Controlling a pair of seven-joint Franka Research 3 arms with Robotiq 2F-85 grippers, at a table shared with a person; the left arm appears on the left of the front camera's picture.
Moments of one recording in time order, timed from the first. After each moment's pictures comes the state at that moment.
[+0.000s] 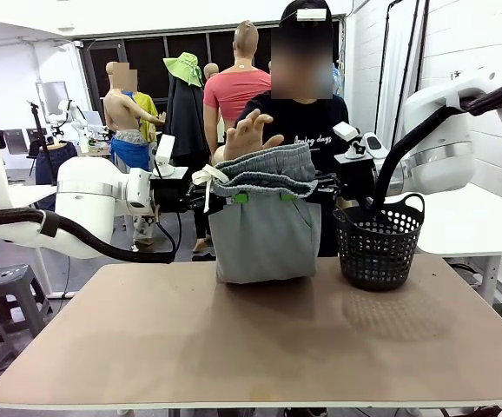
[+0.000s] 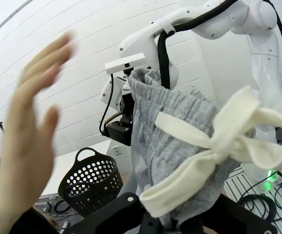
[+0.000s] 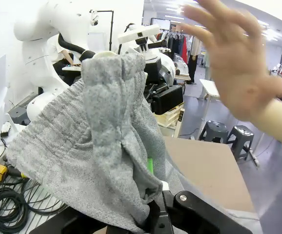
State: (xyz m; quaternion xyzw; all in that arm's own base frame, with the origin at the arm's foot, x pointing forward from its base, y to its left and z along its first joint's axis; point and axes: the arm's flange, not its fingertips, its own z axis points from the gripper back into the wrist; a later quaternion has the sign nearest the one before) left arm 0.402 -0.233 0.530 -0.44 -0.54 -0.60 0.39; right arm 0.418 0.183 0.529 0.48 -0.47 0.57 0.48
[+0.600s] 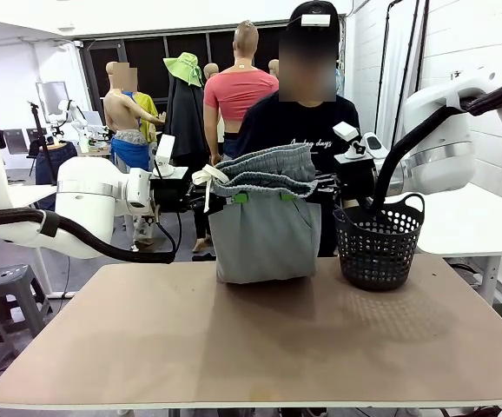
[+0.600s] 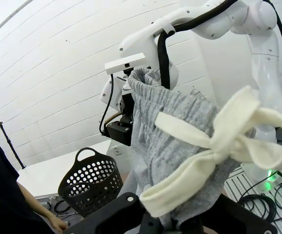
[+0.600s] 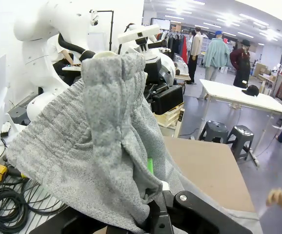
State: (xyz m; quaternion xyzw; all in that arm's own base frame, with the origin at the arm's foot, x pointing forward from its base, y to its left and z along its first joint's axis) left arm 0.402 -0.233 0.530 -0.44 -0.54 -0.60 0.39; right arm 0.418 0.183 0.529 0.48 -0.47 0.57 0.48
